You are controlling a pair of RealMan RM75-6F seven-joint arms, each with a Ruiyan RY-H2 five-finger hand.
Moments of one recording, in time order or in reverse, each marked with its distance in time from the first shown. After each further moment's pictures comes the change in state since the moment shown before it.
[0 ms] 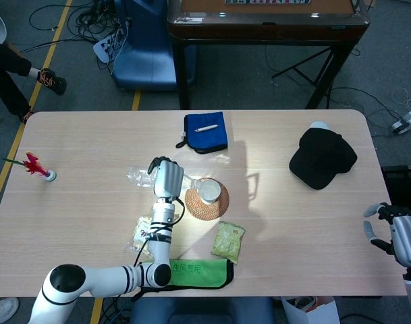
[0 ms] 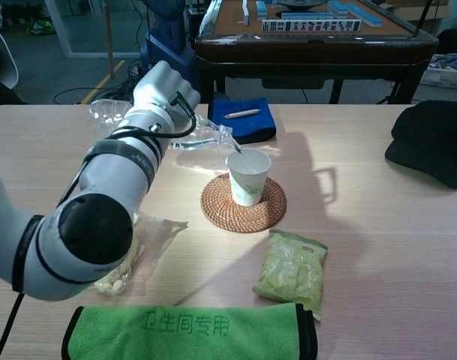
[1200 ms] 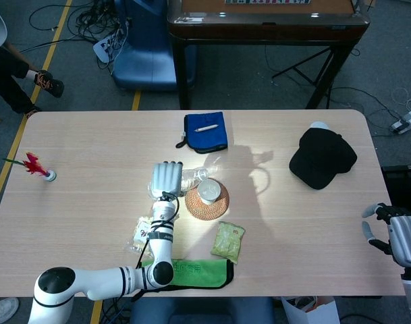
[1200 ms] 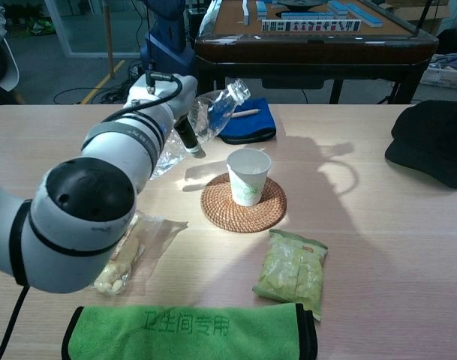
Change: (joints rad) left arm 0.075 0.020 -0.168 -0.143 -0.025 -0.028 -0.529; right arm 0.003 -0.007 -0.004 0.001 0.000 -0.009 -0.015
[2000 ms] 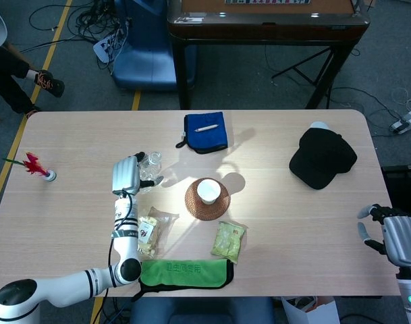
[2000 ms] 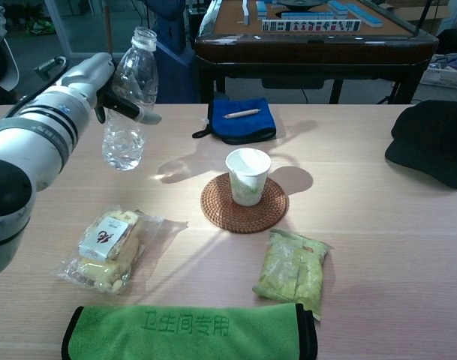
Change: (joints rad) left arm 0.237 0.141 -0.002 -0.078 0.143 -0.008 -0.560; right arm 0.008 -0.017 -0.006 0.003 0.003 -0.019 -0.037
